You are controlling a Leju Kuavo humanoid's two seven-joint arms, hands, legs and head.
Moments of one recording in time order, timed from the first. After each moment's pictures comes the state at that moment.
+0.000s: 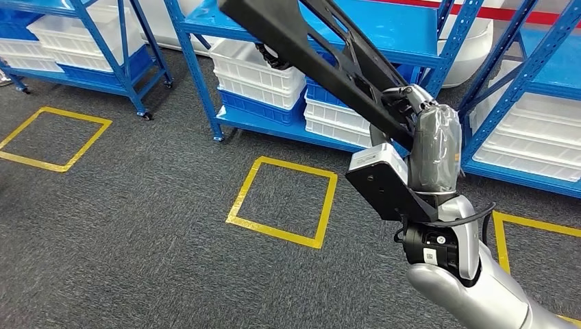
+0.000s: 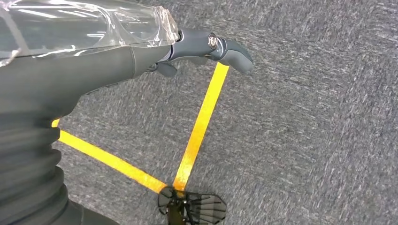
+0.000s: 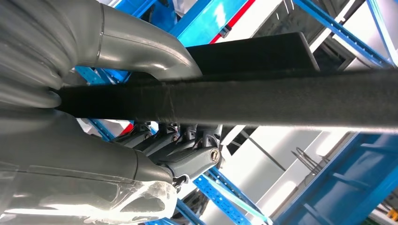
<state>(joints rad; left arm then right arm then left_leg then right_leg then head) -0.20 -0.03 1.54 -0.12 -1.36 0.20 -0.40 -0.59 -0.37 0.65 -1.77 0.86 -0.30 0.54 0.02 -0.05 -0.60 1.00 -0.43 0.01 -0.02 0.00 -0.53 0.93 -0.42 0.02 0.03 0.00</state>
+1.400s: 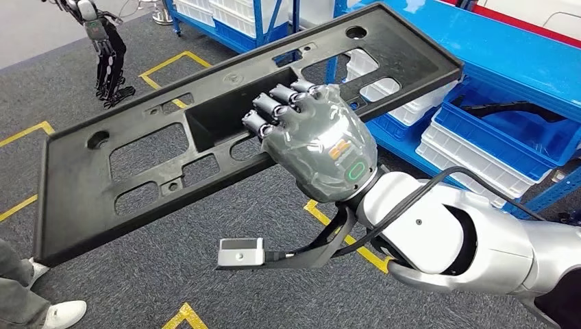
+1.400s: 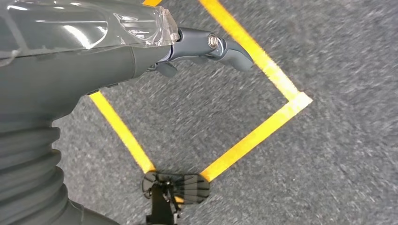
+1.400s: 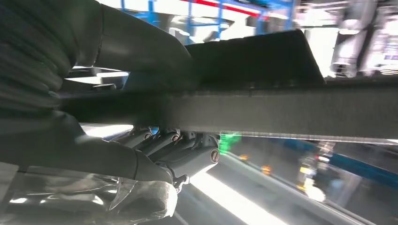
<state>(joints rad) -0.21 -0.05 1.54 -0.11 -1.27 0.18 -0.42 -1.11 -0.36 1.04 -1.83 0.95 0.39 0.46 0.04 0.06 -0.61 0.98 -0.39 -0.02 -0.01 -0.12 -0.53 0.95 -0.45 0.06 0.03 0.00</state>
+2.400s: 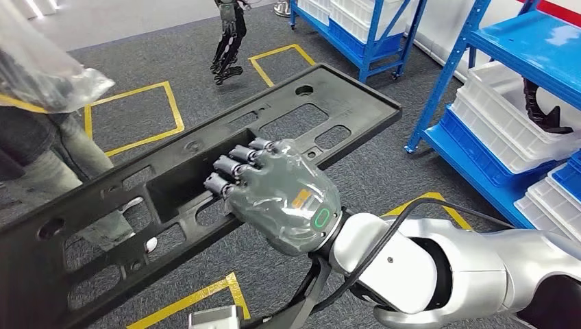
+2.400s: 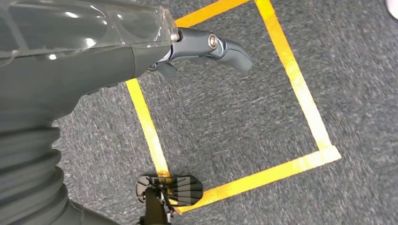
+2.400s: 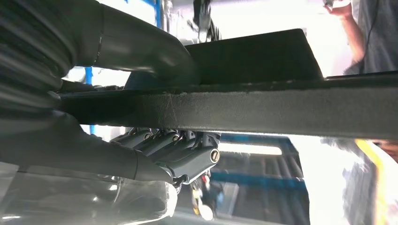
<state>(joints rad) -0.25 -0.06 1.54 -0.11 -1.33 0.19 -0.42 -1.07 -0.28 1.13 -1.87 0.79 0.37 0.54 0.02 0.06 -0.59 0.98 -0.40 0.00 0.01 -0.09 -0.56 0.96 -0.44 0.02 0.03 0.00</state>
